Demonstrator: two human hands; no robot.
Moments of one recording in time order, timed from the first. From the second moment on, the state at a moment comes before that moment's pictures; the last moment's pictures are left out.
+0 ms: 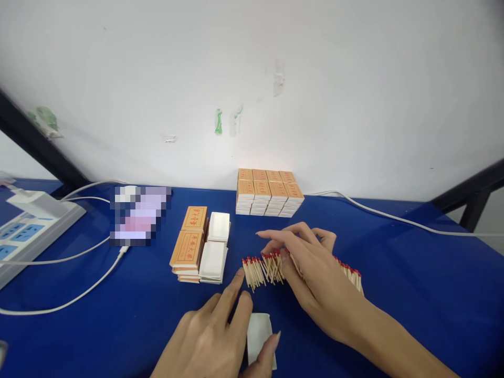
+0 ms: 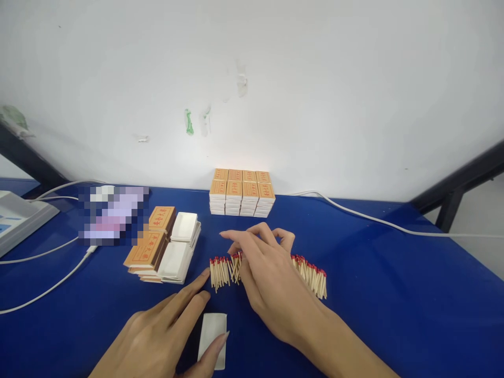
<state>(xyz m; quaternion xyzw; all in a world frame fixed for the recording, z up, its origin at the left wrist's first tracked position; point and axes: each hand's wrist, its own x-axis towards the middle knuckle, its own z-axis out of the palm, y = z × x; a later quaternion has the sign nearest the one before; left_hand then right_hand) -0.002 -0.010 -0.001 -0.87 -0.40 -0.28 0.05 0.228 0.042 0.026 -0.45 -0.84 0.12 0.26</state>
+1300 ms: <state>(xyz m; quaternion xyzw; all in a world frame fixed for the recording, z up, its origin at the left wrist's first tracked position) -0.002 -0.008 0.000 -0.87 -0.40 -0.27 0.04 0.233 0.045 0.024 -0.39 -0.90 0.01 0.21</state>
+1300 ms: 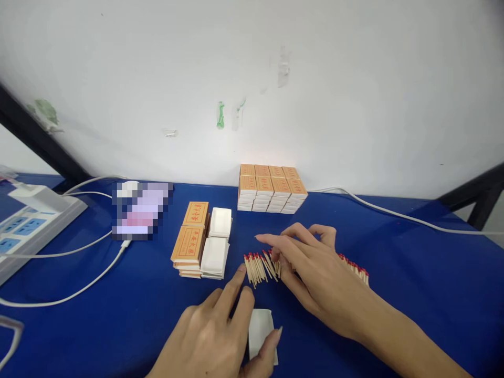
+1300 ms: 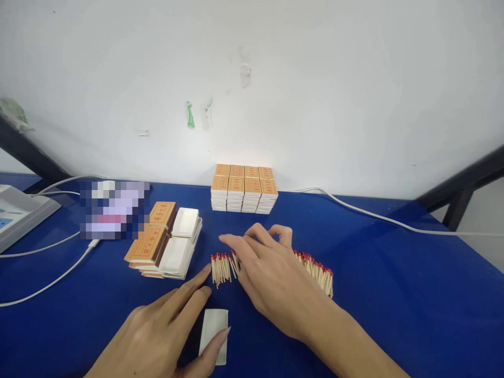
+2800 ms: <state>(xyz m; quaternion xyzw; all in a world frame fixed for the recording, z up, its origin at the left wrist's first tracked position) -0.003 -0.010 0.002 -0.87 -0.40 -0.27 0.04 0.239 0.053 0.022 -0.40 -0.91 0.05 0.14</state>
